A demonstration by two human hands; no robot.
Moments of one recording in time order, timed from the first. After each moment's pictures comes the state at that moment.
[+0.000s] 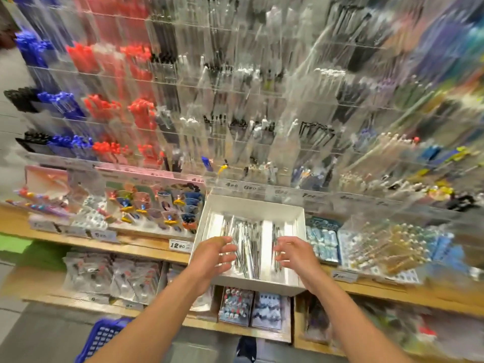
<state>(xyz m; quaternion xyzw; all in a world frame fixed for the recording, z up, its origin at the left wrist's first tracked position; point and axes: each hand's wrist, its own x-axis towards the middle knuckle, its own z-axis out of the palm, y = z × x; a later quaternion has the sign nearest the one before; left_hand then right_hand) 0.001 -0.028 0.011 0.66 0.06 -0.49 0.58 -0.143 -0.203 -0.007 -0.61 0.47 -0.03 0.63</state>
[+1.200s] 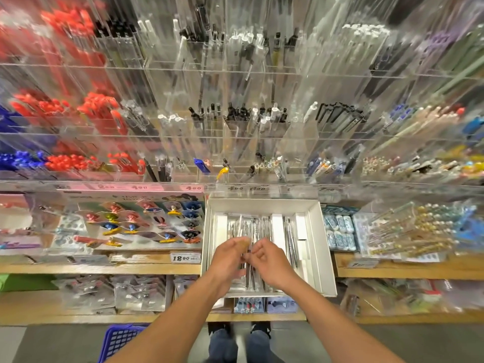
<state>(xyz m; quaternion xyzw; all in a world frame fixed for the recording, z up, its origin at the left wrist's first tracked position) 0.041 -0.069 -0.026 0.66 0.04 -0.57 0.49 -0.060 -0.158 -0.060 -0.75 0.41 0.07 0.52</state>
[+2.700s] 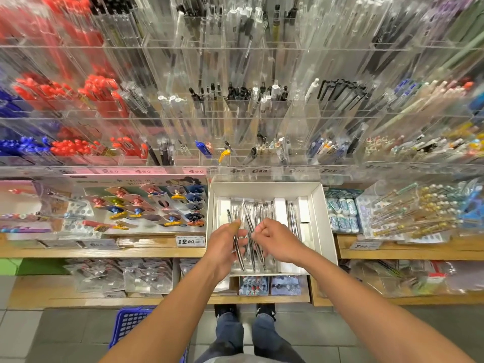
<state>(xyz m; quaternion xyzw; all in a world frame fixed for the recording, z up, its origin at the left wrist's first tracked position) 0.046 -0.056 -0.030 0.62 0.12 -0.54 0.56 -0.062 -0.170 -0.029 -0.76 0.35 0.13 0.53</state>
